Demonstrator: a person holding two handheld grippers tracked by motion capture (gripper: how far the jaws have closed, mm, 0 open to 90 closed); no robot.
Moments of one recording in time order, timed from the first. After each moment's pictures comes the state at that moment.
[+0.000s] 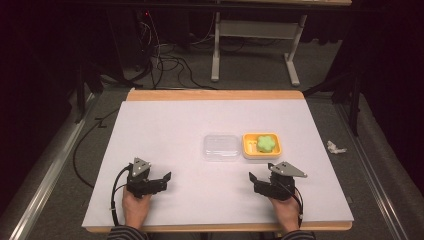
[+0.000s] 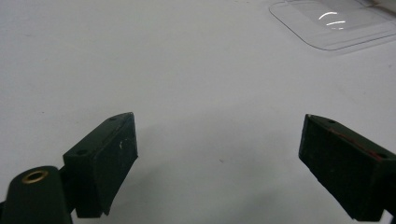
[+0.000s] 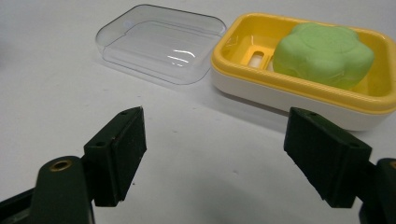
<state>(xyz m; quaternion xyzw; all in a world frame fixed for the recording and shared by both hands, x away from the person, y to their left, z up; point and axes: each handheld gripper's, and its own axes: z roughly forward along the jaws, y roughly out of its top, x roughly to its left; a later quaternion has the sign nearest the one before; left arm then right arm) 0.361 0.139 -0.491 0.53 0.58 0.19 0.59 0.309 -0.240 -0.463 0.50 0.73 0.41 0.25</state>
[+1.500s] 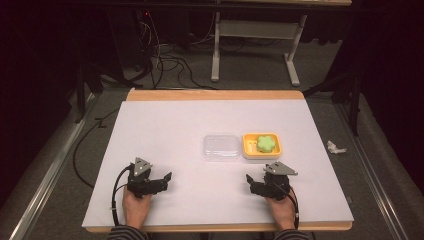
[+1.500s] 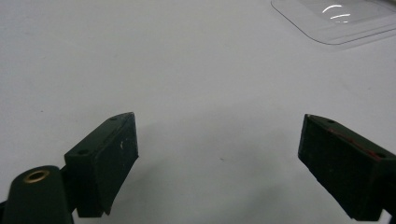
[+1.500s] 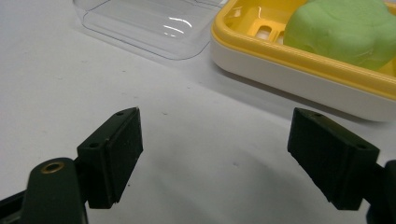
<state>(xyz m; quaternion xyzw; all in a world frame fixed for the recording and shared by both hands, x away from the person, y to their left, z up) 0.362 0.137 -0.492 0.54 0.58 0.19 0.58 0.319 -0.234 -0.480 0.49 0.75 0.37 0.25</state>
